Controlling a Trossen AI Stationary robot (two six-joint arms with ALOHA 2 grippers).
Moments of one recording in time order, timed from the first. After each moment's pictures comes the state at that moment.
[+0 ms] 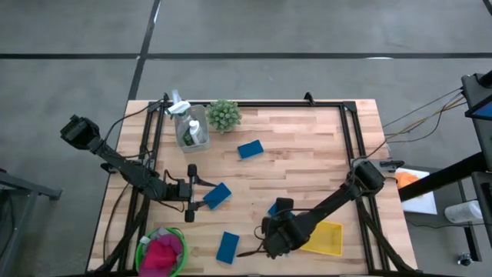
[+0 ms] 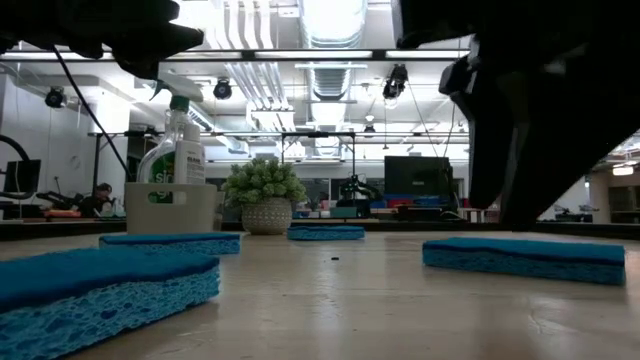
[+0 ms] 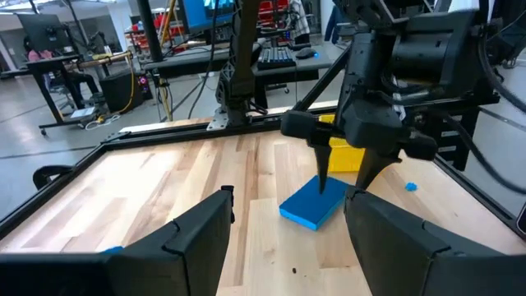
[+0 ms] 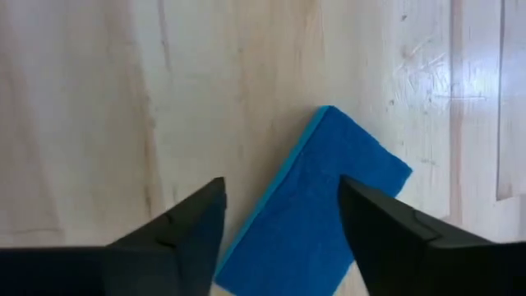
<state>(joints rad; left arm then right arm) -0.59 1.15 0.32 0.69 -0.58 0.05 0.59 2.12 1.60 -1.02 0.34 0.71</state>
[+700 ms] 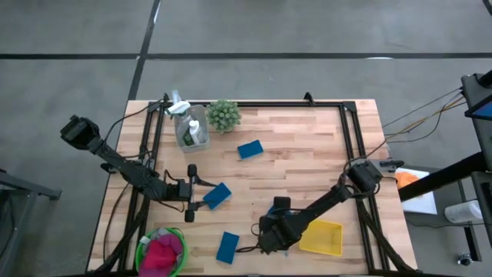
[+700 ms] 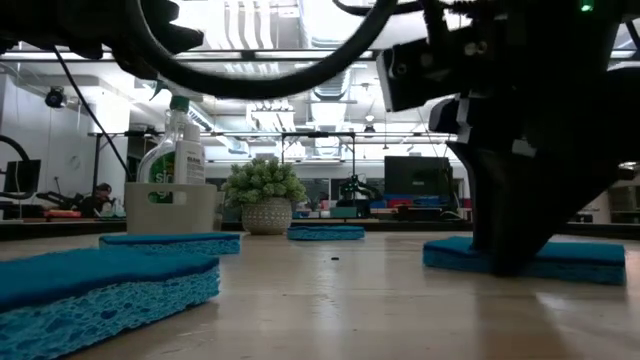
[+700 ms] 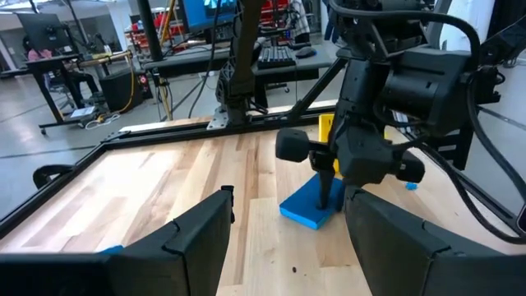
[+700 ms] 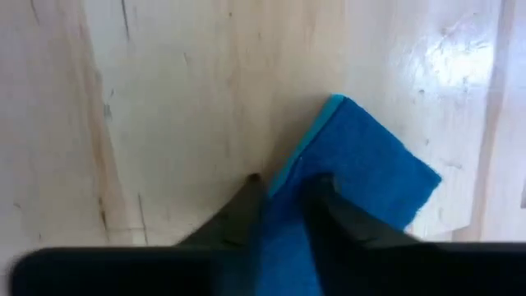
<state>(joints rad) -0.59 1.15 0.32 0.69 -0.58 0.05 0.55 2.21 1.60 -1.04 0.30 0.65</state>
